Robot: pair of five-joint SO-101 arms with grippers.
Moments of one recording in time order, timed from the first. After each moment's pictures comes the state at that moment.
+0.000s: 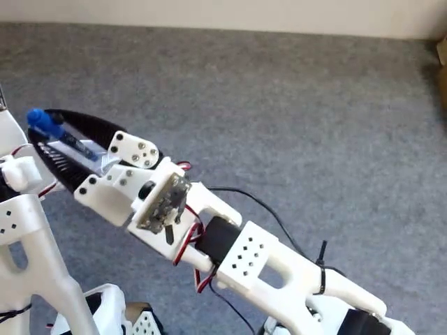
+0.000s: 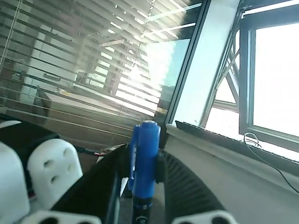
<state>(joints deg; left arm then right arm) -31.3 -27.5 22.7 81.0 5.9 -60.8 -30.7 31.4 -18.2 17.2</state>
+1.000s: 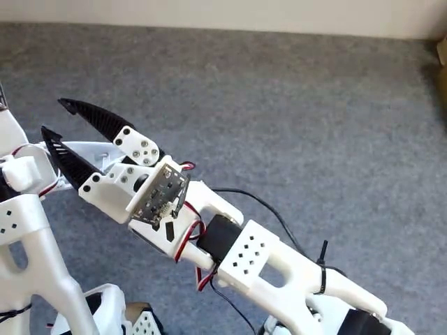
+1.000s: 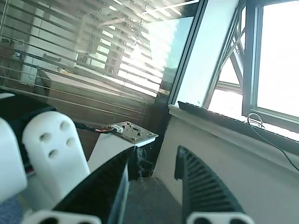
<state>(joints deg) -31.3 -27.5 22.7 80.9 5.9 -60.4 -30.7 32.5 -14.3 17.2</state>
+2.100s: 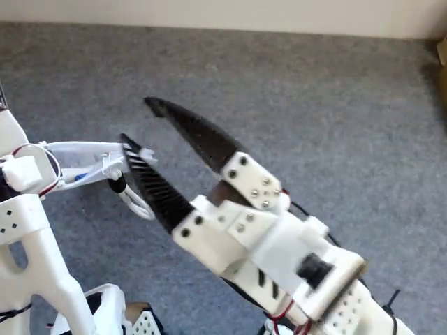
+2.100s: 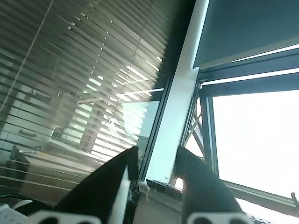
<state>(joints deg) -31.2 -27.5 22.7 80.8 6.0 -58.0 -62.9 36.3 -5.1 17.2</state>
